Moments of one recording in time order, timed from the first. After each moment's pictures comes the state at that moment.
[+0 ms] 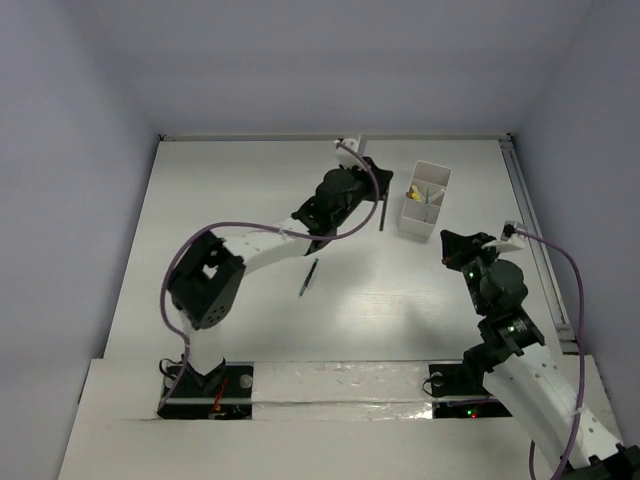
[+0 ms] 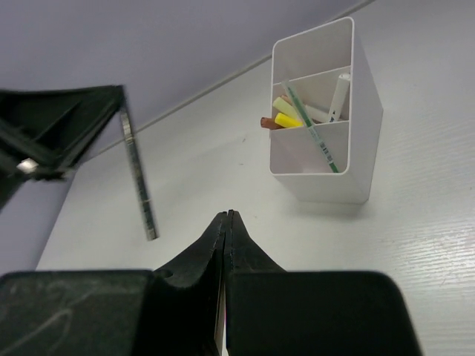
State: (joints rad) left arm -0.81 1.78 1.24 0.54 -0.15 -0.54; right arm 0.35 0.49 0.37 0.09 0.27 0.61
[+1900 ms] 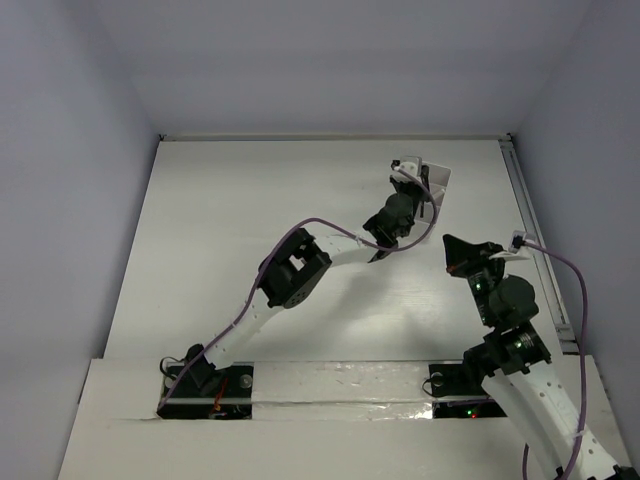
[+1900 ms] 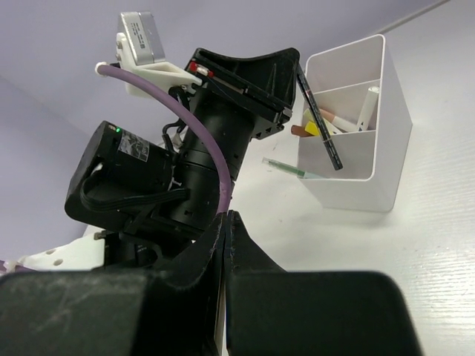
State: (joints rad) left arm -0.97 2.49 1.89 0.89 -0.57 -0.23; right arm 0.35 0.28 0.32 0.03 0.18 0.62
